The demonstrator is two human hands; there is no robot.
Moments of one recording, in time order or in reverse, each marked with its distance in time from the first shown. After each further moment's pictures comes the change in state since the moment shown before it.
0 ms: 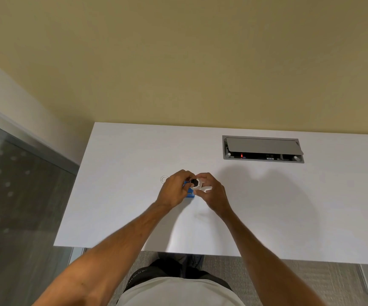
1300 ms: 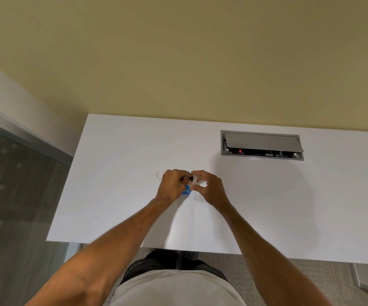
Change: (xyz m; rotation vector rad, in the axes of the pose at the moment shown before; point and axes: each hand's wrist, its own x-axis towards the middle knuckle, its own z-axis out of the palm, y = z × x) left_hand 0.023 -0.002 0.020 -0.137 0.012 -0.183; right_hand 0.025 0.013 -0.008 -0.120 -0.097 -0.014
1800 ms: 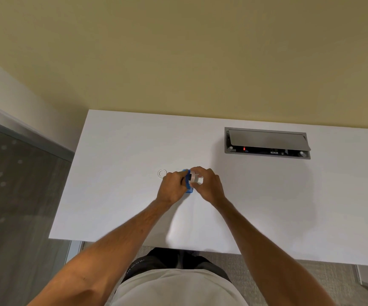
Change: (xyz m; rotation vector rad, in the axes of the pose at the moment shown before) left_hand 0.002 -0.011 -0.002 0.133 -0.050 -0.048; right_hand 0.023 -0.001 0.015 -0.127 -0.041 0.038
